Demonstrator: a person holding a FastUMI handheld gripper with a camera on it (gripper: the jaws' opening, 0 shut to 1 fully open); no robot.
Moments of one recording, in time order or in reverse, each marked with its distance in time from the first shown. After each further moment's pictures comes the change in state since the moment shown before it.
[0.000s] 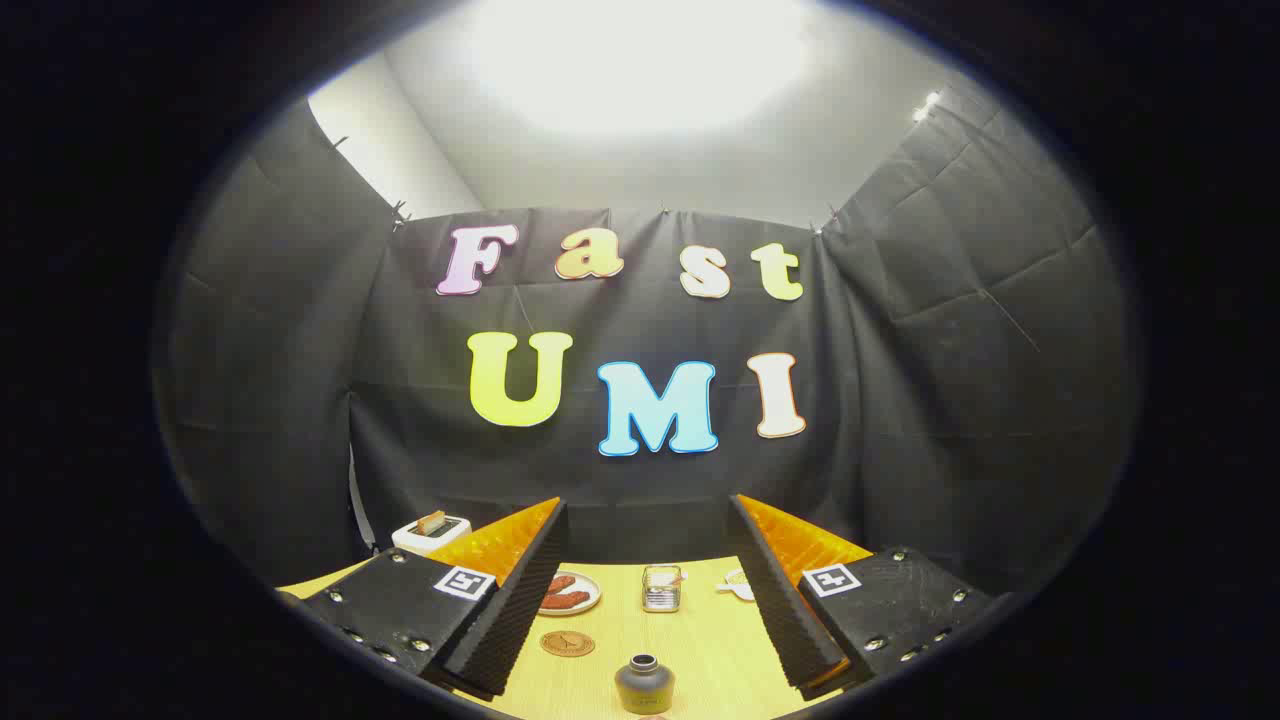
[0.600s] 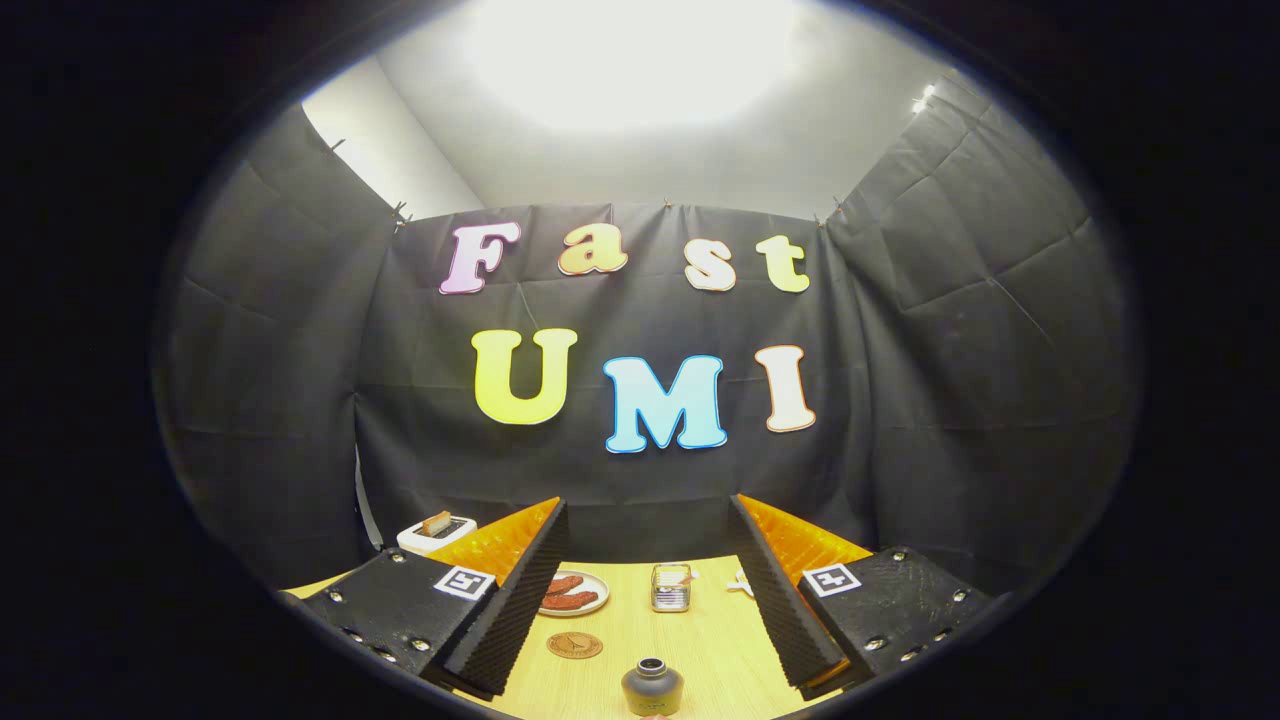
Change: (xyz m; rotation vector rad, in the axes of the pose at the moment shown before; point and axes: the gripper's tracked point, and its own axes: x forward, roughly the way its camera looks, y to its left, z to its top) arm 0.013 0.003 -0.007 0.023 0.008 0.020
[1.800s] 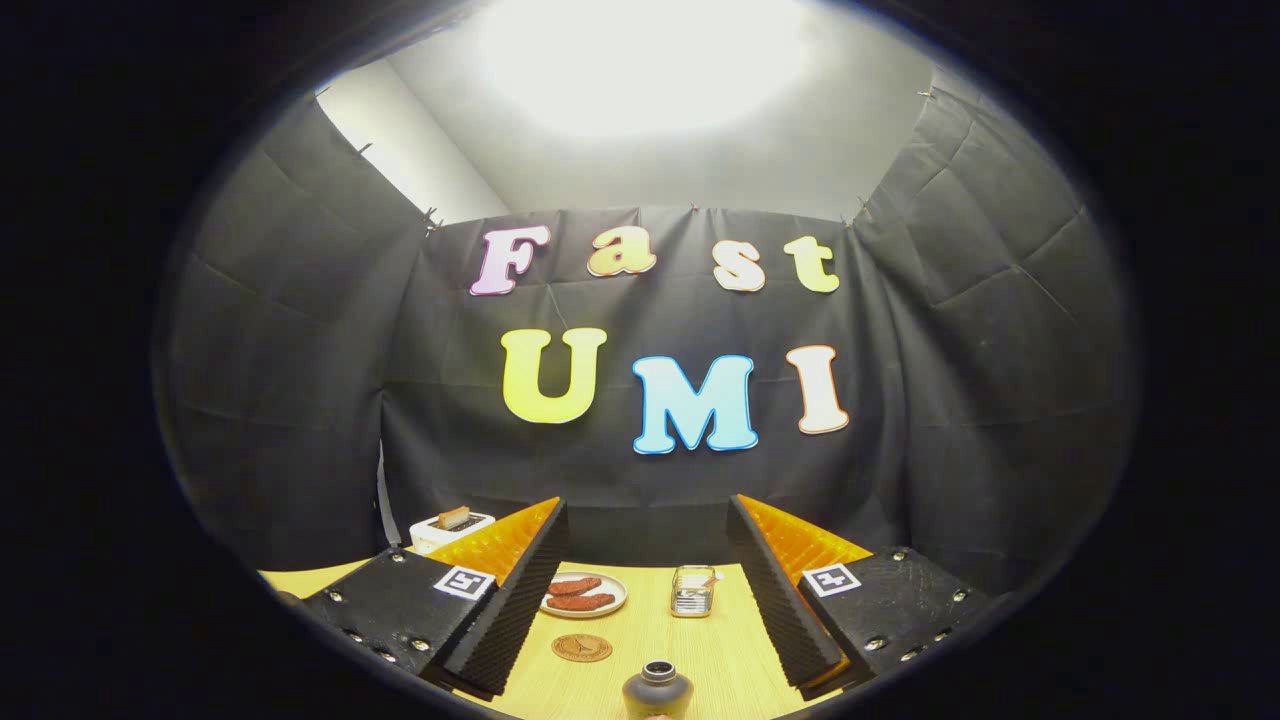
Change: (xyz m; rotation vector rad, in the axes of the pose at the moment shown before) arm 0.014 0.006 -0.046 -0.014 -0.037 0.105
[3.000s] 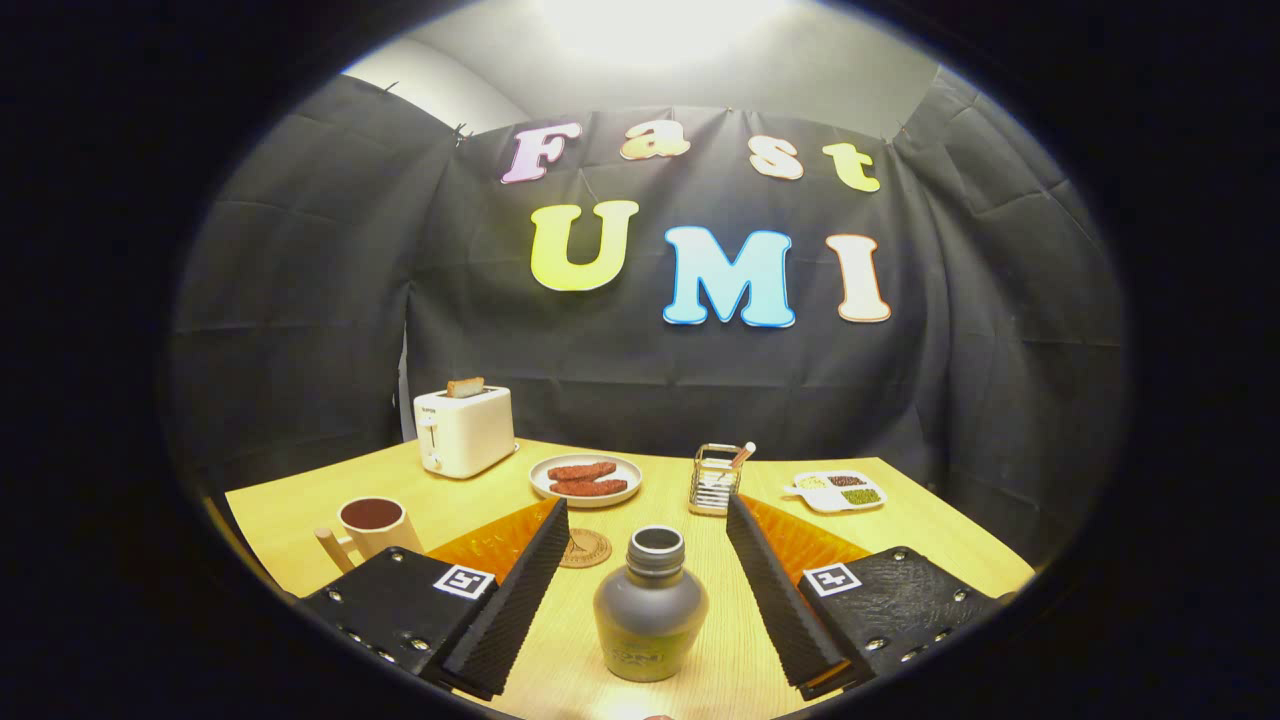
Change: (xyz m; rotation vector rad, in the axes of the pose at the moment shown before) arm -0.001 -0.002 -0.183 -0.037 0.288 0.108
